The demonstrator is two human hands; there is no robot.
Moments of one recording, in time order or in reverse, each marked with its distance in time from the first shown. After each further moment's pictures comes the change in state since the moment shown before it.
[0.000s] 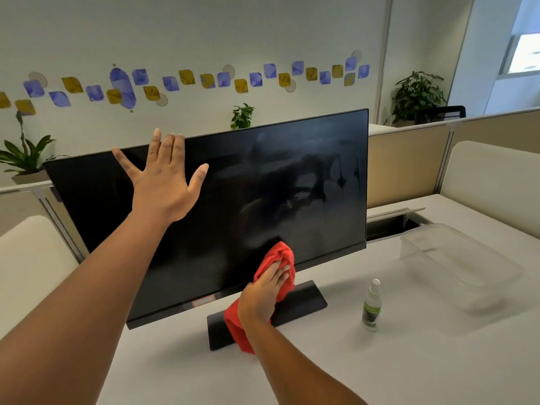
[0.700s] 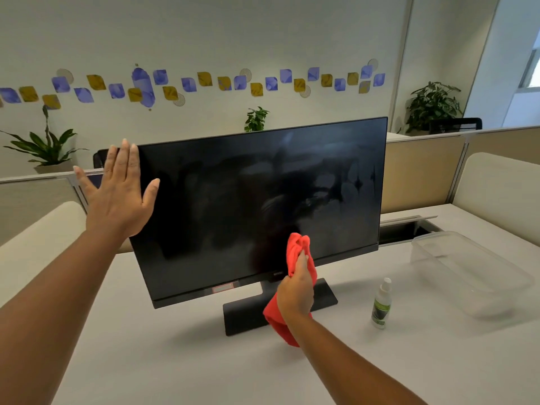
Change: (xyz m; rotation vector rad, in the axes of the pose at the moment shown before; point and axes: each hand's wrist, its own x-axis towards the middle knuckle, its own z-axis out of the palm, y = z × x) left_hand -0.048 -0.101 -0.016 0.047 0.035 -0.107; right_hand -0.010 0.009 -0.051 0.040 -0.014 -0.099
